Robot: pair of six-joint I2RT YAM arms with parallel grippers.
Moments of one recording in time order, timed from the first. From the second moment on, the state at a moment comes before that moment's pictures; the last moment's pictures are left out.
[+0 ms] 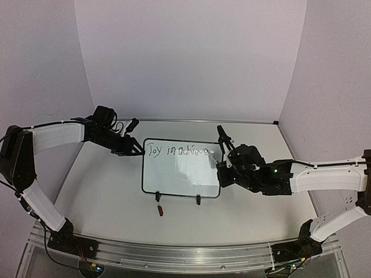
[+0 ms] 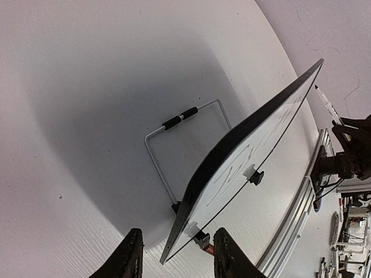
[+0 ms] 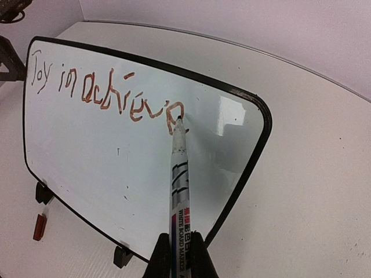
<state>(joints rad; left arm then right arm) -0.37 1.59 1.13 -0.45 0.65 -0.13 1.04 1.36 0.84 -0.11 0.51 0.35</state>
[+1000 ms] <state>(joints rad) -0.38 1.59 1.13 -0.46 0.63 -0.13 1.04 1.38 0.86 -0.15 0.52 0.38</state>
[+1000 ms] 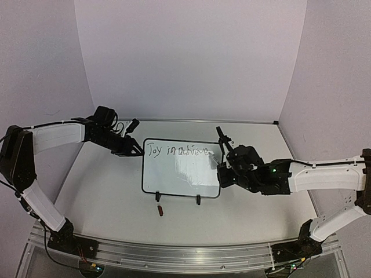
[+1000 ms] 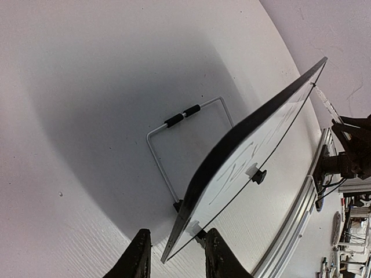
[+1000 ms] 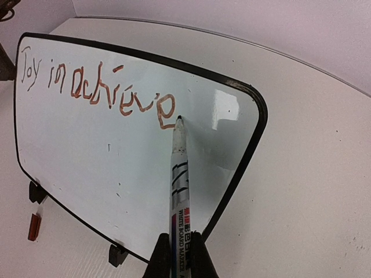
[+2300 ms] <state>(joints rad) -0.40 1.62 1.15 -0.46 0.63 -0.12 1.04 1.41 0.87 -0.16 0.56 0.40</state>
